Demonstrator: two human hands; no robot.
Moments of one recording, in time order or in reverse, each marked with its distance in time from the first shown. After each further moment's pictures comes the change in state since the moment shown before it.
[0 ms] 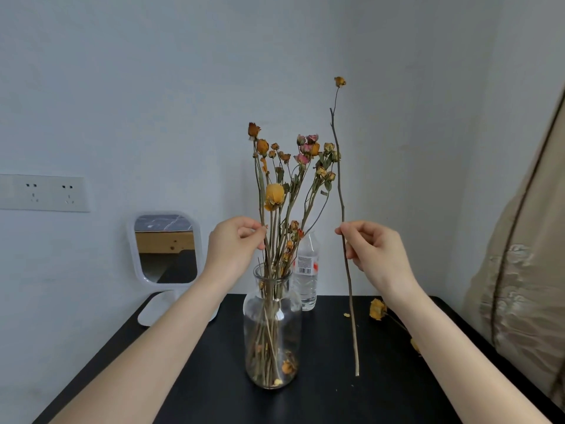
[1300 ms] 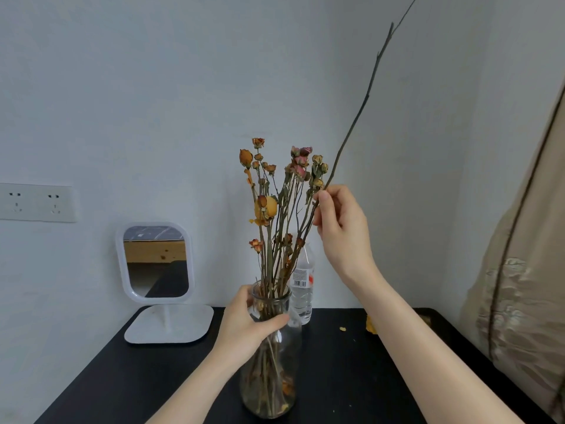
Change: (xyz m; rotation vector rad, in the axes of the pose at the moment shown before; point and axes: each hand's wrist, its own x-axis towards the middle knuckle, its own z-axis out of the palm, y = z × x) left_hand -0.049 -0.076 0.036 -0.072 -0.266 -0.157; right_hand 0.029 -0.033 0.039 -0.030 0.091 -0.303
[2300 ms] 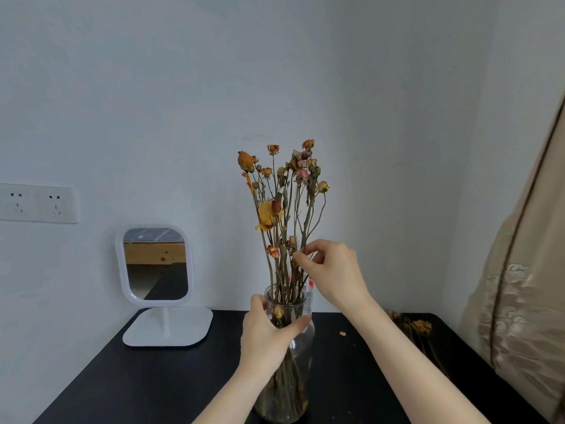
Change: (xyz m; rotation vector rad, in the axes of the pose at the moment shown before) left_hand -0.003 0.006 0.040 0.007 0.149 -0.087; right_hand -0.022 0.038 0.004 -0.381 -0.238 0.193
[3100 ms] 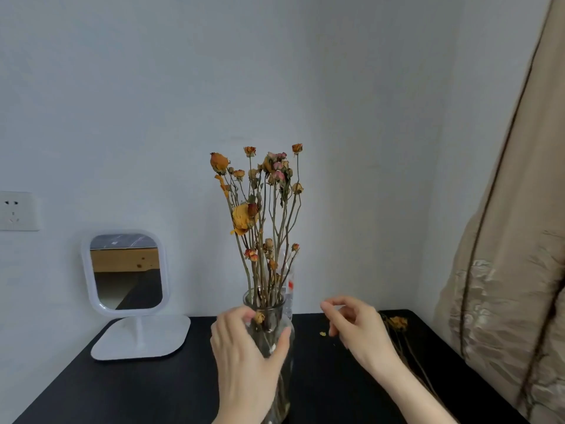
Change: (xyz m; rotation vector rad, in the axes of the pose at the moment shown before) left_hand -0.037 0.004 0.005 0.264 0.413 0.501; right_hand -0.063 0.078 -0.022 0.198 -0.052 0.226
